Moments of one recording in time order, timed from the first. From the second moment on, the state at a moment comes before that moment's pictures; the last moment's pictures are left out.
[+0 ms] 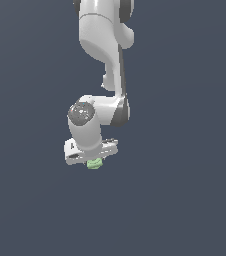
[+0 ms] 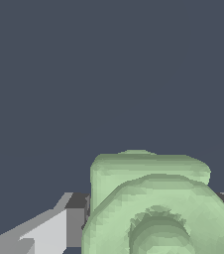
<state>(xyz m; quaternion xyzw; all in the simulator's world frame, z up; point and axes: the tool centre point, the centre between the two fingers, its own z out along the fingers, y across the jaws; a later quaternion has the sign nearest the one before) 0.062 -0.082 0.083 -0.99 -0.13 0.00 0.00</state>
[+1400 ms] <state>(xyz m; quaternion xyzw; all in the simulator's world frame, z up) 0.024 0.070 0.295 -0.99 -0.13 0.00 0.00</state>
